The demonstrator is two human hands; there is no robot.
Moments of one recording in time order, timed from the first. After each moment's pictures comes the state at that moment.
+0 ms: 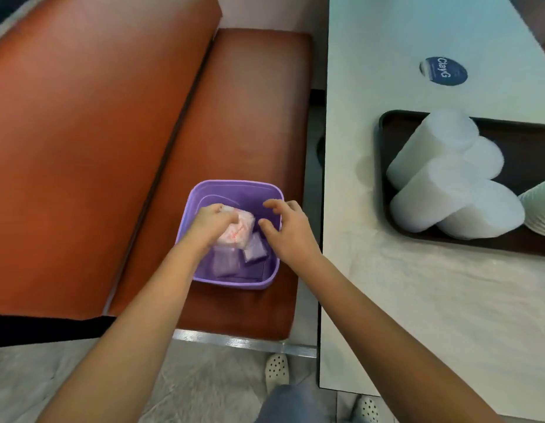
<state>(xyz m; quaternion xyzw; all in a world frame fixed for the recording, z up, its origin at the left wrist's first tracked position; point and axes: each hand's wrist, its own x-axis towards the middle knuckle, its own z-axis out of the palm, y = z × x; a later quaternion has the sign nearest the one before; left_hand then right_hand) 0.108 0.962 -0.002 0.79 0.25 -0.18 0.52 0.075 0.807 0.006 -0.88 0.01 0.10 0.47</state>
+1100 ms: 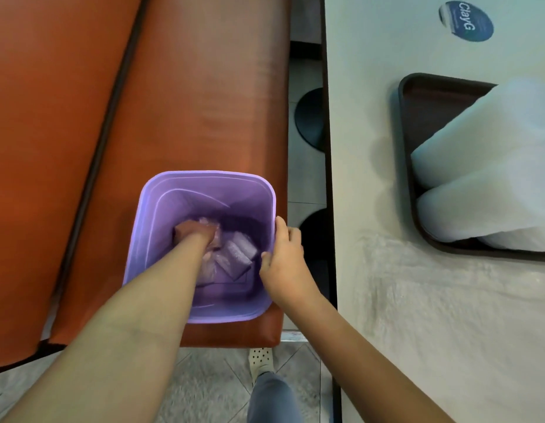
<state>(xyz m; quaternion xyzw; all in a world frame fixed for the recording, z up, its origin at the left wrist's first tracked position) 0.191 0.972 -0.175 0.89 0.22 -0.36 0.15 0.095 0.823 -0.060 -0.87 0.14 0.21 0.41</state>
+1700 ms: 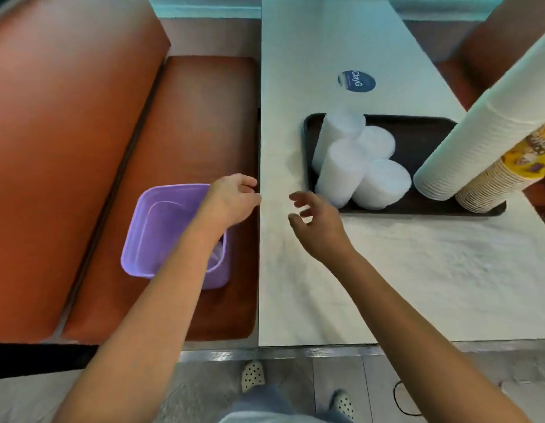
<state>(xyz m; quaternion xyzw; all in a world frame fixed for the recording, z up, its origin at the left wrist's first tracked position) 0.071 0.839 0.084 0.90 0.03 -0.14 0.42 0.011 0.688 0.049 -0.88 0.07 -0.01 0.47</state>
